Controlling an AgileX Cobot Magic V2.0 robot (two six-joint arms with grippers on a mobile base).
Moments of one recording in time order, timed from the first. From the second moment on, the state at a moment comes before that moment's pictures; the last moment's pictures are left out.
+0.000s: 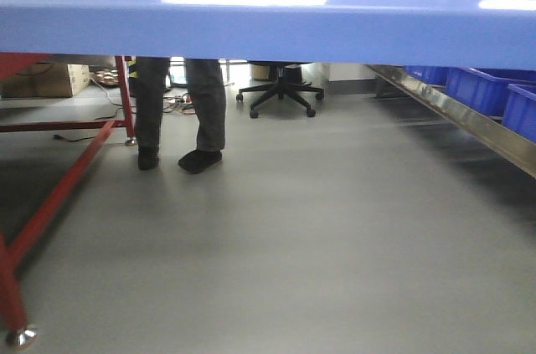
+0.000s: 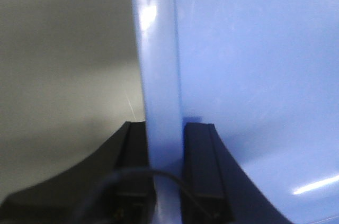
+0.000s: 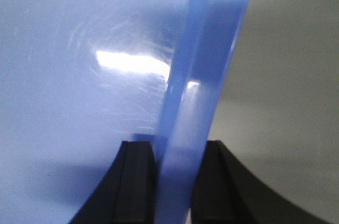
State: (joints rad) left arm -0.63 1.30 -1.33 -0.04 1.21 -0.38; right arm 0.37 1.08 -1.09 0.06 1.07 0.25
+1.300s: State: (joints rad) left arm -0.63 1.30 -1.33 -0.06 1.22 -0.38; right arm 0.37 1.08 -1.09 0.05 1.07 0.25
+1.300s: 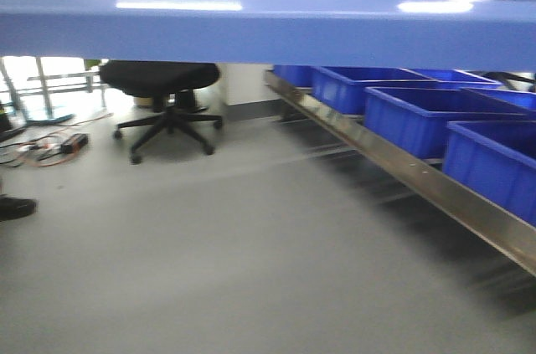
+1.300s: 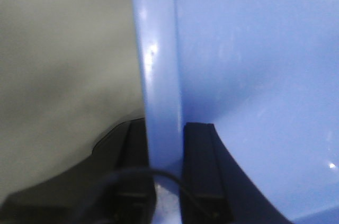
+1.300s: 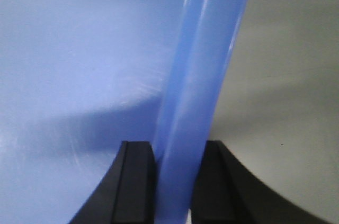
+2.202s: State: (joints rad) left arm -0.63 1.30 -1.33 -0.06 1.22 -0.38; right arm 0.37 1.08 -1.09 0.04 1.07 0.25
